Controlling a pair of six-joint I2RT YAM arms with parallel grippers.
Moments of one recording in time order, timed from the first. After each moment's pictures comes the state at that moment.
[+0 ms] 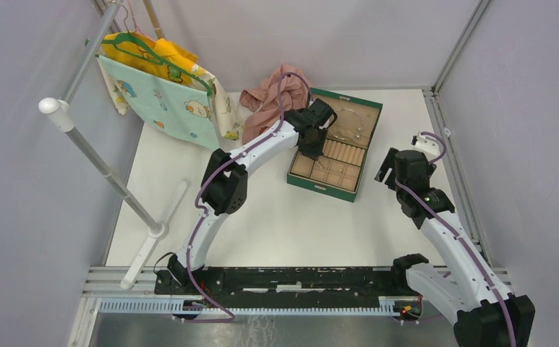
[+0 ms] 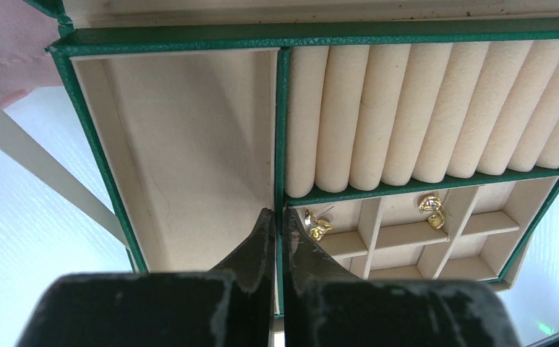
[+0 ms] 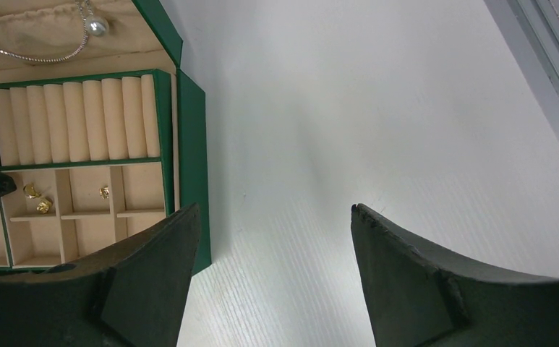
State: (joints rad) left arm -0.76 2.35 2.17 -0.88 -0.02 -0.42; right arm 0.23 0.88 0.70 -0.48 0.44 0.49
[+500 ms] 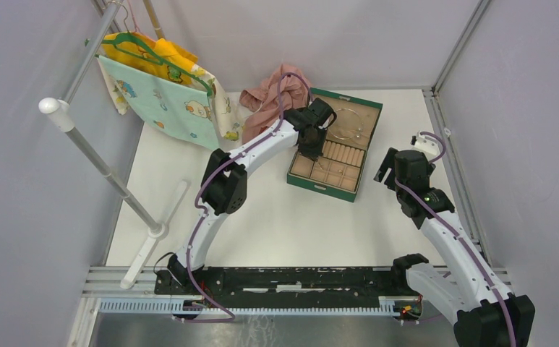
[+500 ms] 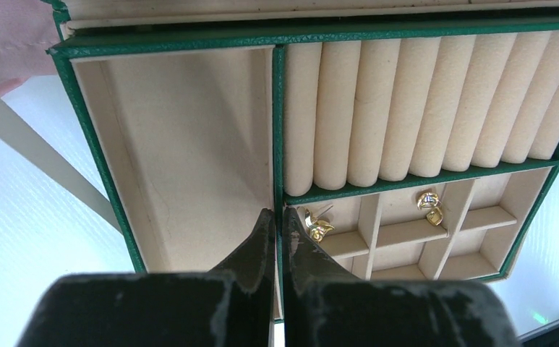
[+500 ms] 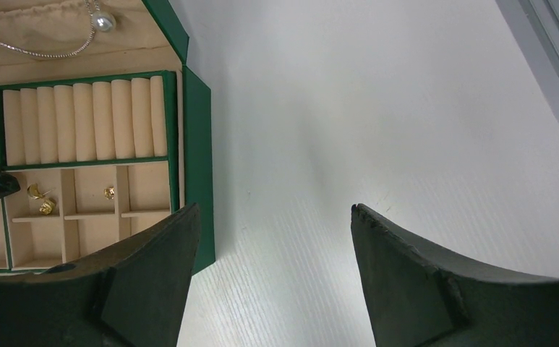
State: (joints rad) left arm -0.76 2.35 2.18 -0.91 -0.01 -0.42; right arm 0.23 0.88 0.70 -0.48 0.42 0.49
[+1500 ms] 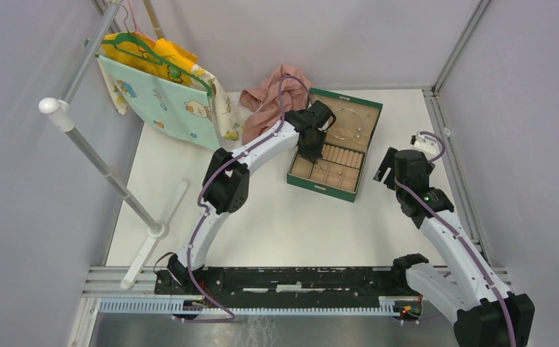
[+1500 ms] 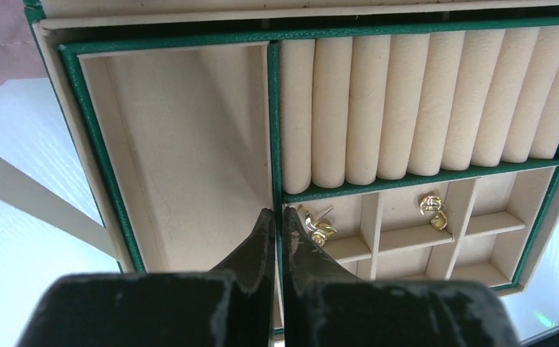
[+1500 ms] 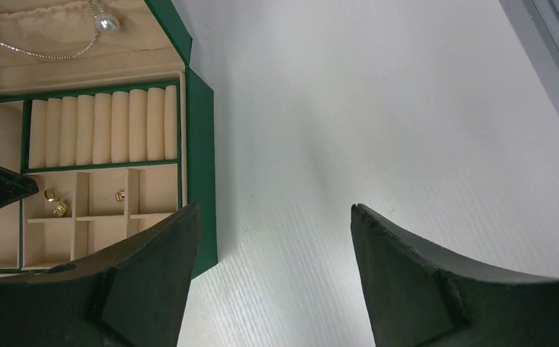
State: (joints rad) left arm -0.76 2.37 2.17 -0.90 0.01 -0.42; right arm 0.23 0.89 0.70 -0.46 0.42 0.49
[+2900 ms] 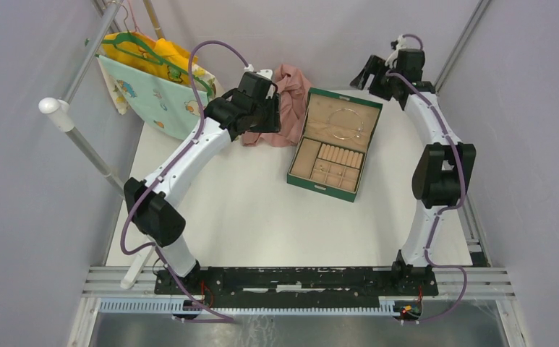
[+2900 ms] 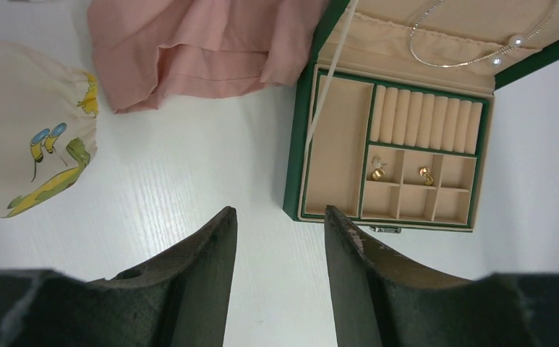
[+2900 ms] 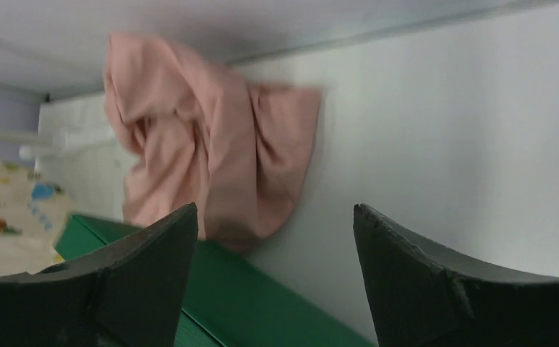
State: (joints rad) left arm -0.59 1.72 1.78 -0.81 -0.13 -0.40; right arm 0.00 2.03 1.92 -0.35 -0.30 0.41
